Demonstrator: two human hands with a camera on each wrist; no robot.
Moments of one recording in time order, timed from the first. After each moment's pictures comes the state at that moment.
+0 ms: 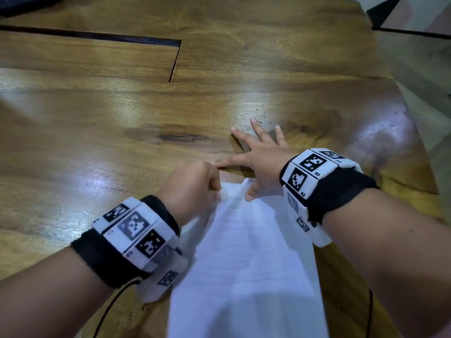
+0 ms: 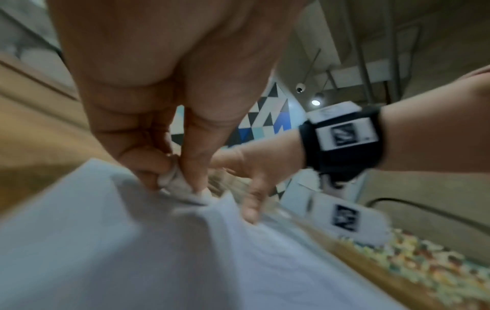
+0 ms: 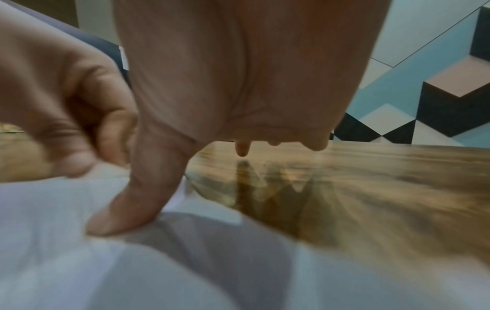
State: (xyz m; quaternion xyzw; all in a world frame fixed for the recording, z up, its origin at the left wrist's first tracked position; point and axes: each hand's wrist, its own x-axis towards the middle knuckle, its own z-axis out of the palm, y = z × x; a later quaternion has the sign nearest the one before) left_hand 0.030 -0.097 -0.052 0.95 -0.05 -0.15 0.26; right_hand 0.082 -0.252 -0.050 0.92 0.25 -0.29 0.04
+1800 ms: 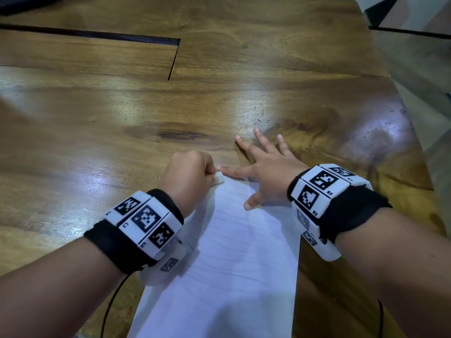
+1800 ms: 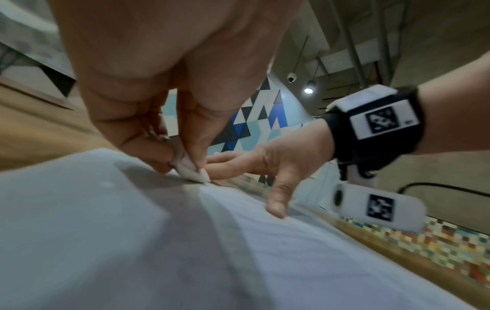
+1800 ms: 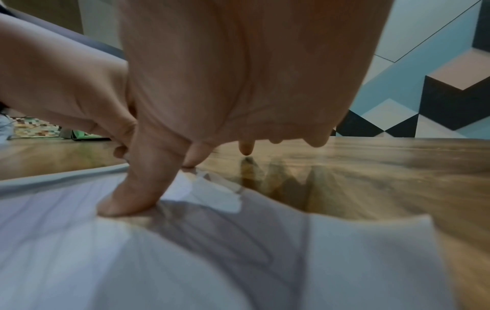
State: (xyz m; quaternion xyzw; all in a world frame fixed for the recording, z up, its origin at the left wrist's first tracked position) left_hand 0.035 -0.097 -0.060 0.96 0.00 -0.08 0.28; right_hand 0.062 -0.261 -0.056 0.91 0.26 -0.31 0.08
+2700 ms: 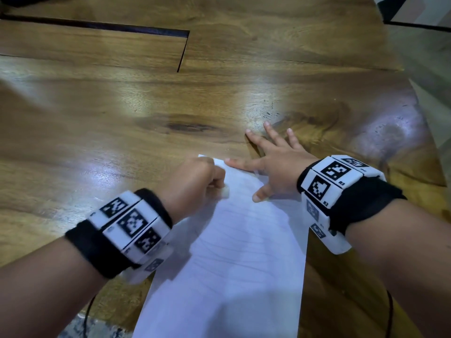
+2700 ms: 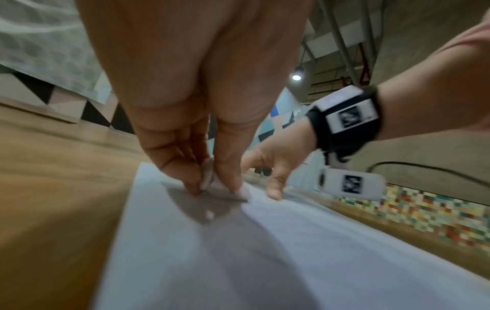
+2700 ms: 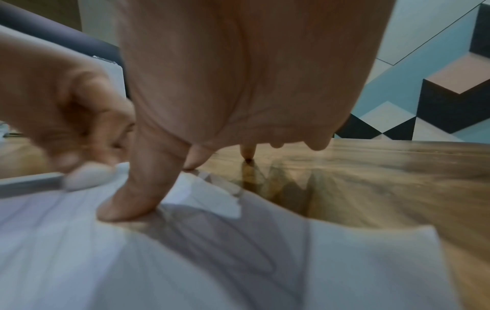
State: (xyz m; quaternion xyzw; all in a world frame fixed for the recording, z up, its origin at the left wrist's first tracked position) left_hand 0.018 -0.077 -0.063 0.94 -0.20 -0.12 0.24; right_hand 0.060 -0.259 -0.052 0.91 0.24 -0.33 0.09
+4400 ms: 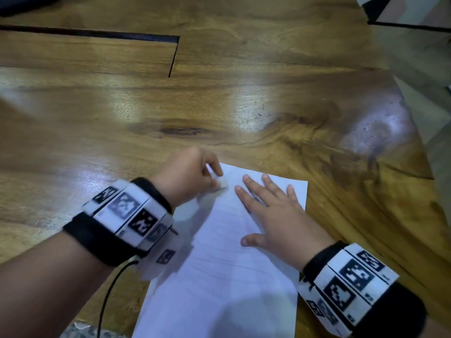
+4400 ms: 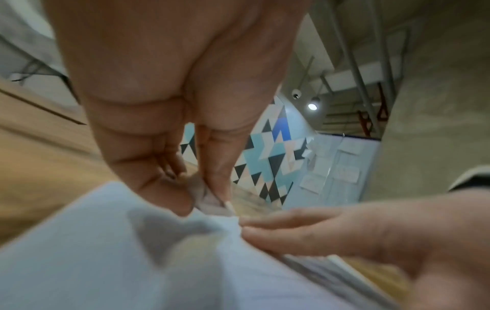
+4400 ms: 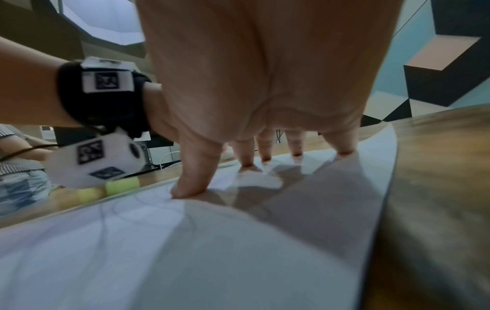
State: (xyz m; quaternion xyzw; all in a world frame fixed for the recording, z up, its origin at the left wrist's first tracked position) left_hand 0.035 -0.082 -0.050 0.93 -0.07 -0.22 0.30; right_hand -0.031 -0.263 -0.070 0.94 0.17 -0.29 -0.10
